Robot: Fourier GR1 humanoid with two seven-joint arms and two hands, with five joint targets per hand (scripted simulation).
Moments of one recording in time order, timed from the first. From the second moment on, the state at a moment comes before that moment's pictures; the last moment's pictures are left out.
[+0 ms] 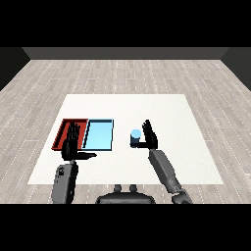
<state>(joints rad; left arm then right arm) -0.04 0.07 0.09 -1.64 0.12 -0.11 -0.37 -0.39 0.00 0.14 -0.98 -0.40 -0.05 -0.44</state>
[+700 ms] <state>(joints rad) -0.03 0.06 0.10 -1.65 0.13 -0.11 -0.35 -0.47 0.00 0.19 -0.84 -0.49 -0.06 -0.48</state>
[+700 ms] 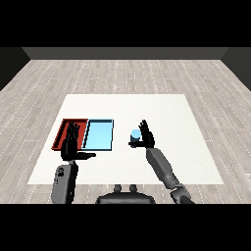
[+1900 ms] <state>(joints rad) -0.04 0.07 0.10 -1.64 0.14 -0.11 -0.34 -0.67 0.00 0.34 -0.56 -0.61 -0.38 -0.54</state>
